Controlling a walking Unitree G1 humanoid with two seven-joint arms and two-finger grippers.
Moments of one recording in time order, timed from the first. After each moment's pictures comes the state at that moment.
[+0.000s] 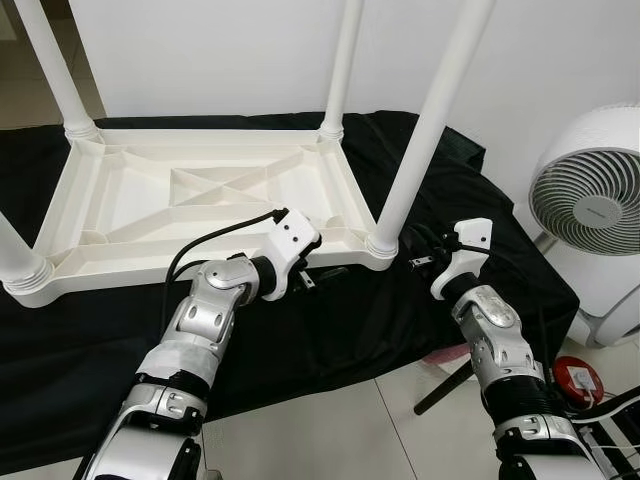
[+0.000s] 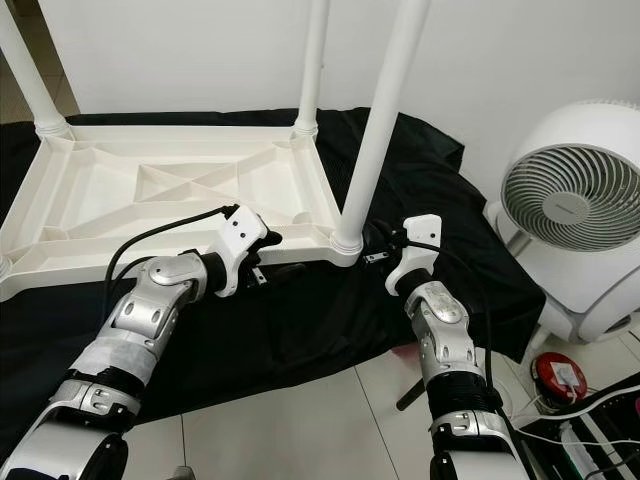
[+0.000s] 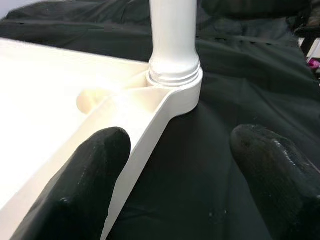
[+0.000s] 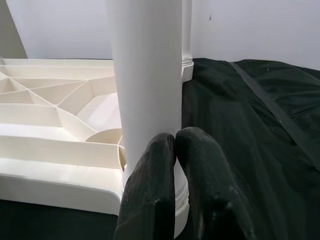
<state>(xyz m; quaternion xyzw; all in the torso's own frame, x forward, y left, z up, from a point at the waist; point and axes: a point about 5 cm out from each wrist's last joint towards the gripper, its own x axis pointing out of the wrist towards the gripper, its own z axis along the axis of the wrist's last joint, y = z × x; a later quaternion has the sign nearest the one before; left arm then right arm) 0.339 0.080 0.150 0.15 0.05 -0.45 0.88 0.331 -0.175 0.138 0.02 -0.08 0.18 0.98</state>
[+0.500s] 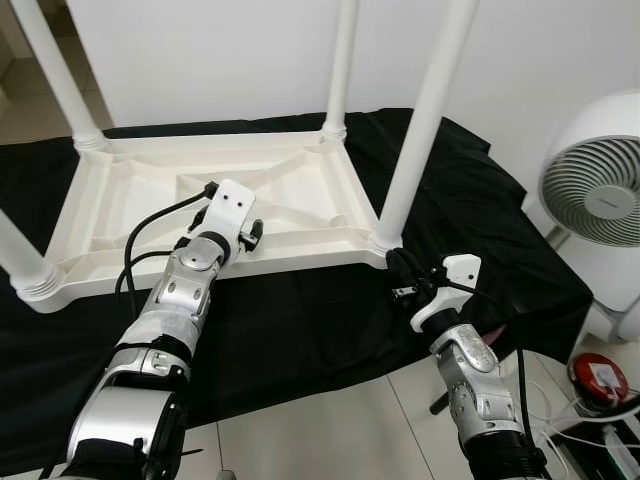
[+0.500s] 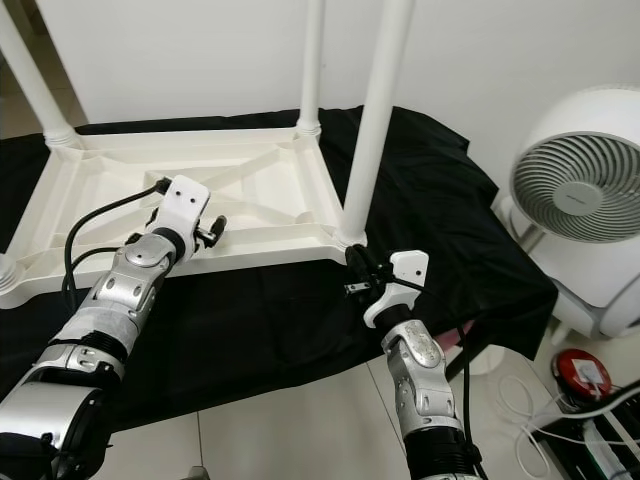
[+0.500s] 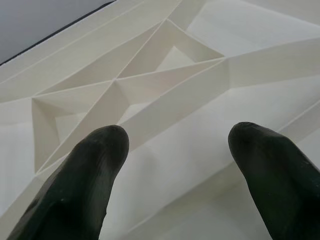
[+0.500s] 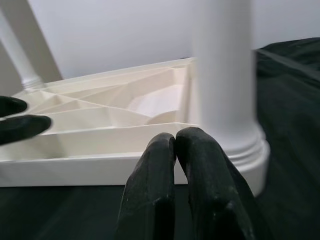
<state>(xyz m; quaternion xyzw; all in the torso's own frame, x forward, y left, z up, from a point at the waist) 0.380 0.144 0.147 0.19 0.08 -0.11 0.97 0.291 -0.144 0.119 0.09 -0.09 0.18 0.98</state>
